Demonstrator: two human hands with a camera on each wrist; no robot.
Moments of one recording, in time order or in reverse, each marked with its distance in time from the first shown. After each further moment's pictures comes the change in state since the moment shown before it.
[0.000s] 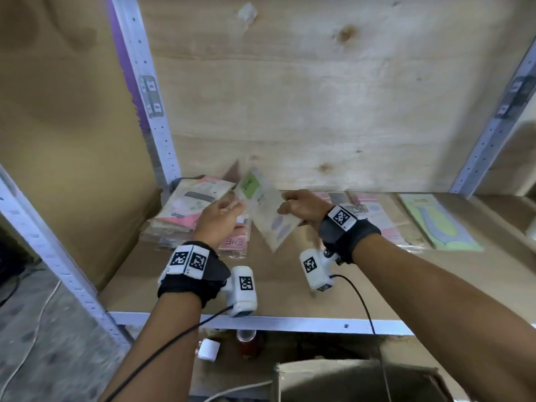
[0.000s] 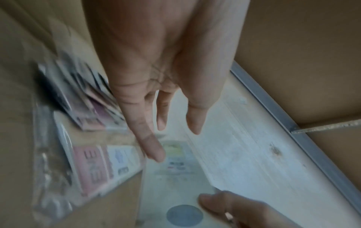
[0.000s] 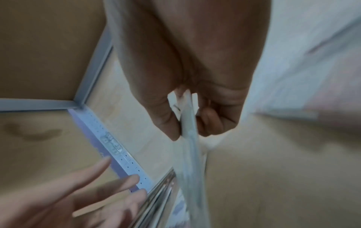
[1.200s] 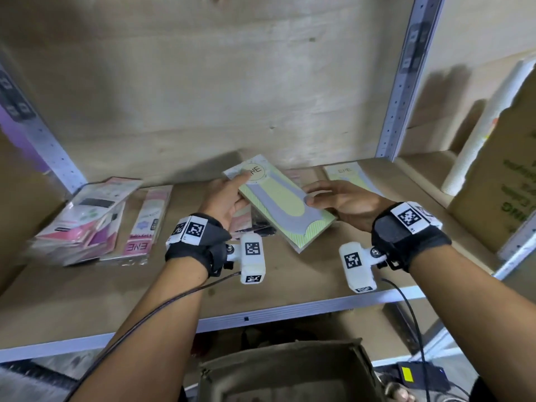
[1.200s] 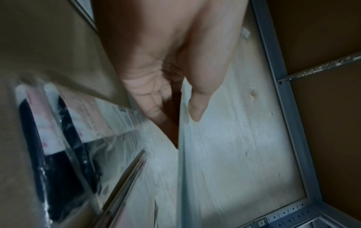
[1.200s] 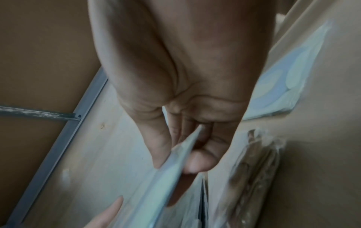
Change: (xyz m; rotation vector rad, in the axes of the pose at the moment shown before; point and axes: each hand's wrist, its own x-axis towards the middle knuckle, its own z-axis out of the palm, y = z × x) left_hand 0.010 0.024 0.216 -0.375 -0.211 0.007; right_hand -0.097 0.160 -0.184 0.452 -0.002 -0.052
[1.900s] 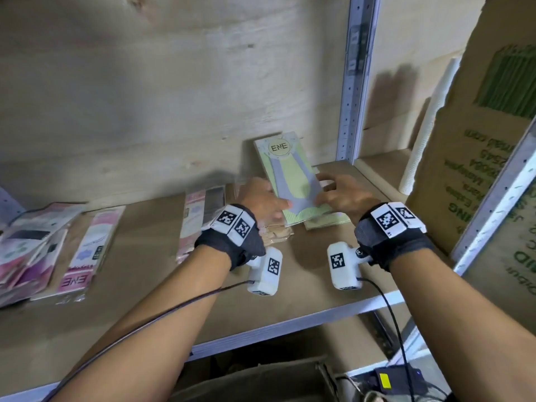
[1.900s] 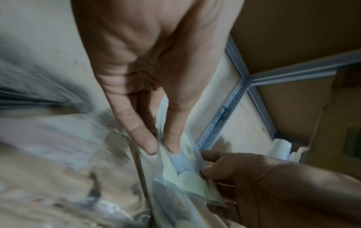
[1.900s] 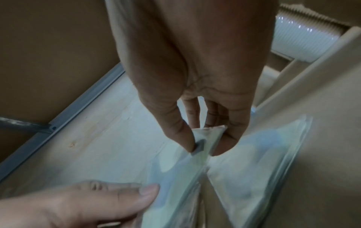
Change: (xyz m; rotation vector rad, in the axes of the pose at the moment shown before) left_hand 0.001 -0.023 0.150 0.793 -0.228 0.031; right_hand 0.008 0.022 -0.096 -0.224 0.393 0.074
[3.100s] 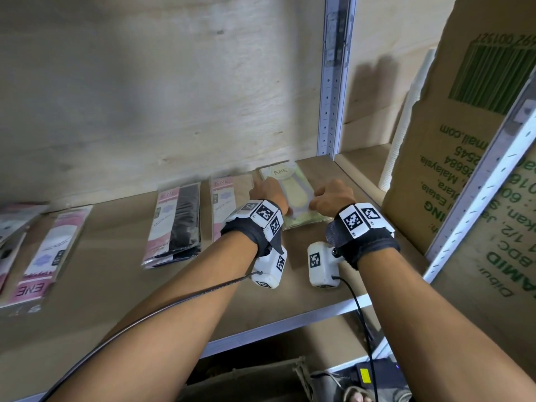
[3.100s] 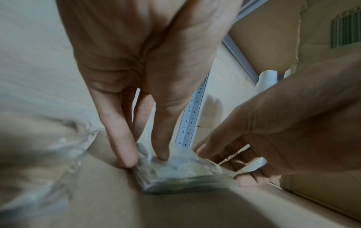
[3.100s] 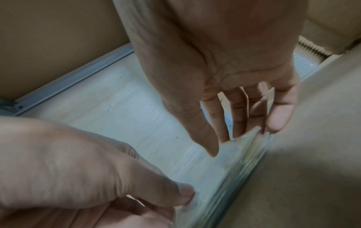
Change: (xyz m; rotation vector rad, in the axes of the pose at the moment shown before) left_hand 0.051 0.016 0.077 0.618 0.117 -0.139; right_hand 0.011 0.023 -0.013 -0.387 0.210 0.191
